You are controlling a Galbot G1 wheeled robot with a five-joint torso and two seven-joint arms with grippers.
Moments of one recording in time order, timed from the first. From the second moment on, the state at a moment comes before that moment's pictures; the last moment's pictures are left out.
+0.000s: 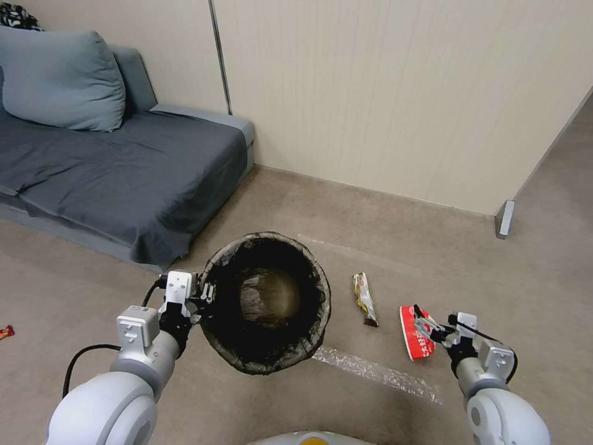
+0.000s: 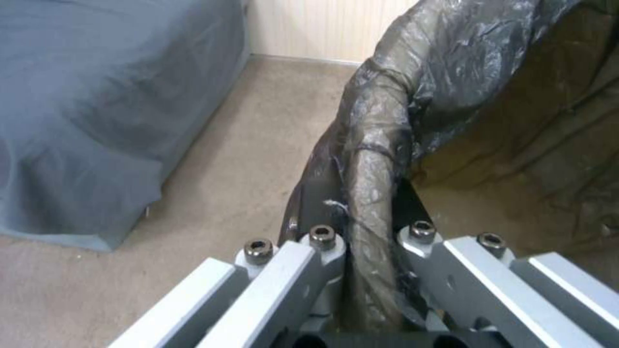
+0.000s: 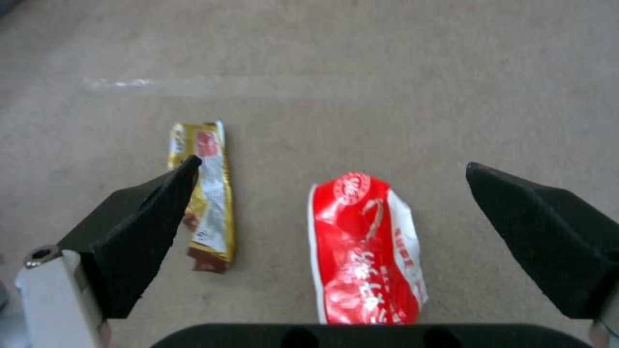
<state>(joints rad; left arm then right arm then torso) 1.66 -1.19 -0.59 -2.46 -0.40 0.62 -0.11 -1.52 1.44 0.73 1.81 0.36 -0.34 0.00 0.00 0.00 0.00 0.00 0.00</state>
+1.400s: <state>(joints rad) 1.66 -1.17 -0.59 -2.47 -0.43 0.62 -0.10 -1.25 1.50 0.72 1.30 0.18 -0.26 0.08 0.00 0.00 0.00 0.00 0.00</state>
